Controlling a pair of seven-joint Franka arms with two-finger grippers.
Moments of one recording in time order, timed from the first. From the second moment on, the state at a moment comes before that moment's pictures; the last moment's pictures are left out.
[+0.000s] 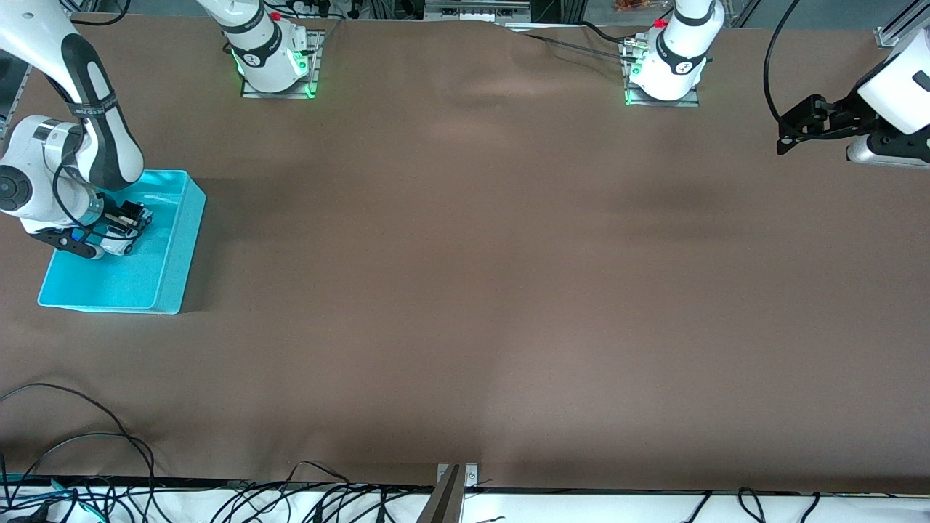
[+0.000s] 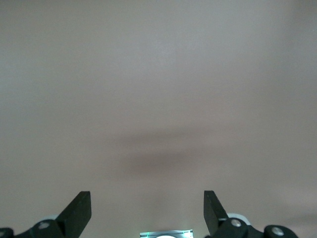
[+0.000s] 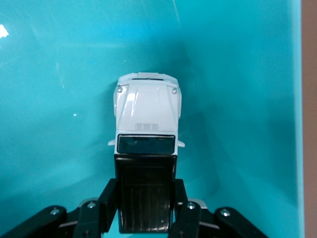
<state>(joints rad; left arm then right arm) 0.03 0.00 -0.10 -1.50 0.02 1.41 0.02 -0.13 0.38 -0.29 -2.17 -0.28 2.35 0.19</state>
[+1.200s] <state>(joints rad) 0.03 -0.01 -0.10 -1.45 0.02 1.37 0.02 -0.15 0.40 -0.28 -2.16 -0.28 2.29 0.19</state>
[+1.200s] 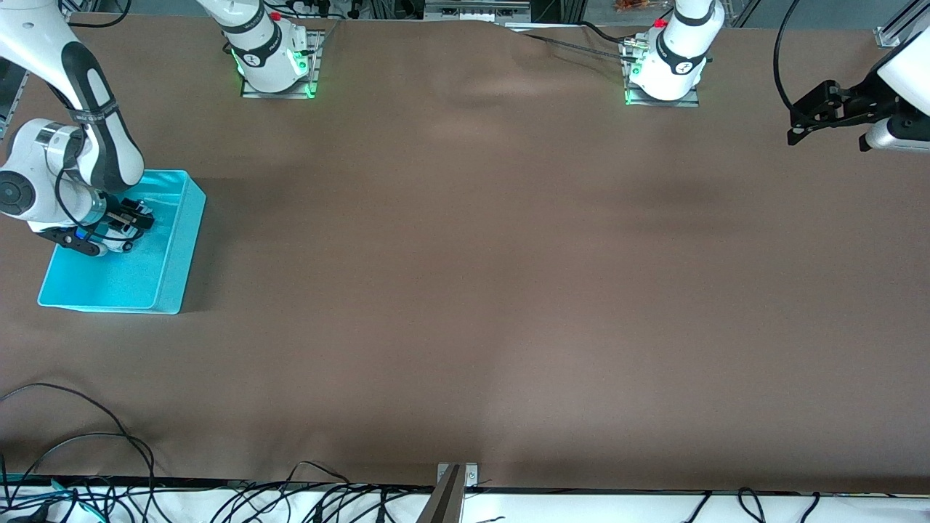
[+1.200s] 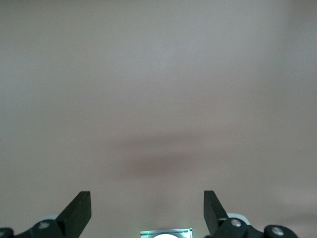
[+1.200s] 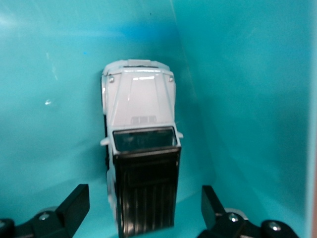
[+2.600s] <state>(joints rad) 0.03 0.01 -0.09 -1.40 0.01 1.37 0.02 -0.07 0.05 -0.07 -1.93 -0.20 1.69 0.28</state>
